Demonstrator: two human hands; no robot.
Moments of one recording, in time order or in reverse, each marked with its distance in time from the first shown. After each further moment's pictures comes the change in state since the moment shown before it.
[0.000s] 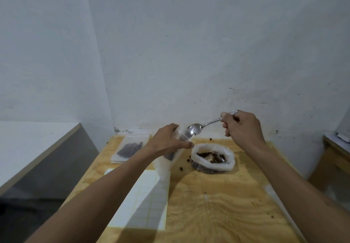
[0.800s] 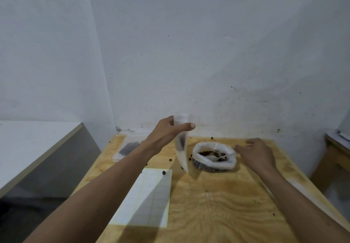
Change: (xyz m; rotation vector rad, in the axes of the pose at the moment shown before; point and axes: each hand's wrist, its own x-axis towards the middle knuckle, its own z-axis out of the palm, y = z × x) left_hand -0.009 0.016 -0.015 -0.513 -0.013 -0.009; right_hand -0.021 0.082 -0.008 -0.384 -0.009 0.331
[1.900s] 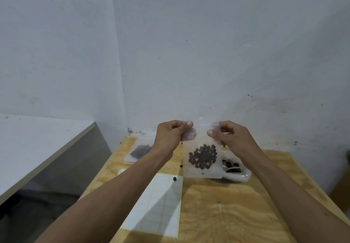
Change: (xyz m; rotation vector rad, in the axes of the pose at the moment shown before) left_hand -0.001 -0.012 -0.007 -0.461 0.287 0.046; right_hand -0.016 -0.098 0.015 0.595 -0.425 -0.320
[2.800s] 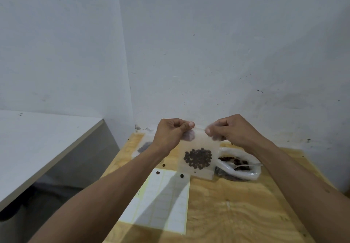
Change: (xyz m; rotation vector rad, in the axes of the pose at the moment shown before) left_hand 0.000 0.003 -0.023 0.228 -0.012 0.050; right_hand 0.018 -0.024 0.012 -0.258 -0.196 0.034
